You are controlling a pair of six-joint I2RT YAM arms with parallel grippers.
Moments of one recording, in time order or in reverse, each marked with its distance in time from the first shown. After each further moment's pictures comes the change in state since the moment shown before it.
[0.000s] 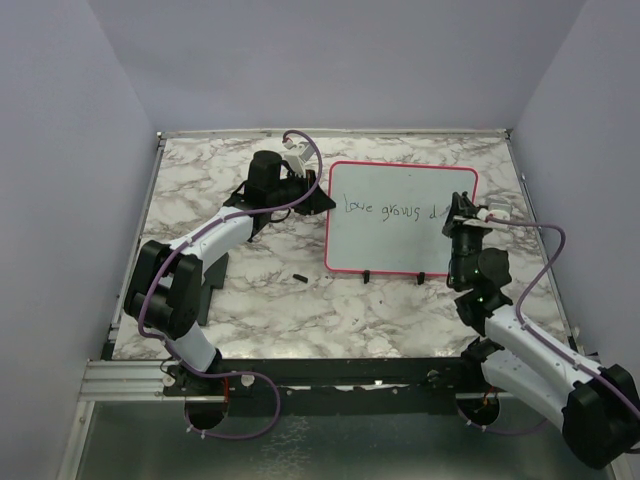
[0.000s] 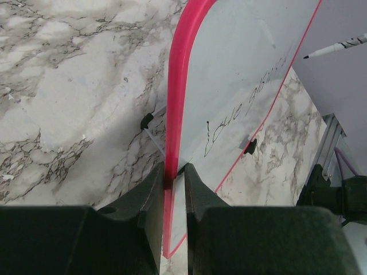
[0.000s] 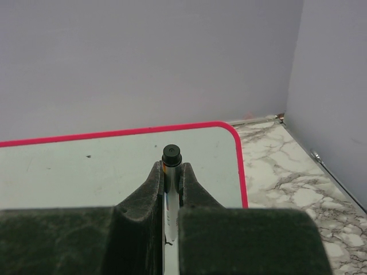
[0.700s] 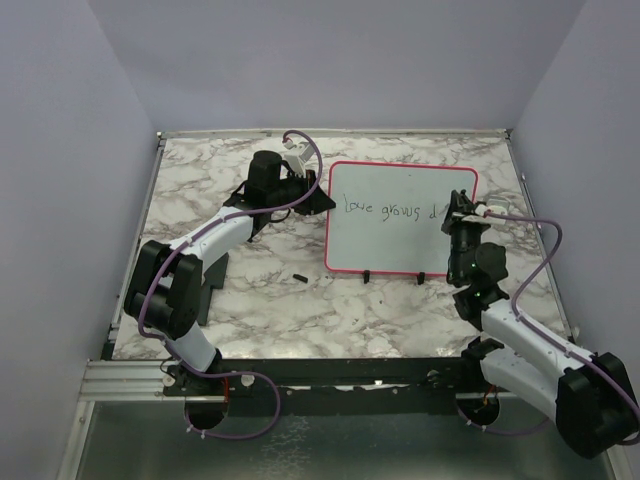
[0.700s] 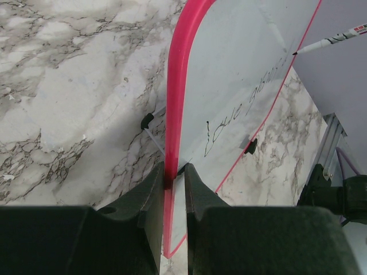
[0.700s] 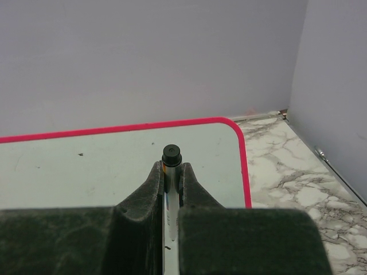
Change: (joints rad) left arm 0.000 0.000 0.000 0.000 0.000 0.003; right arm -0.056 0.067 0.000 0.044 -0.044 0.026
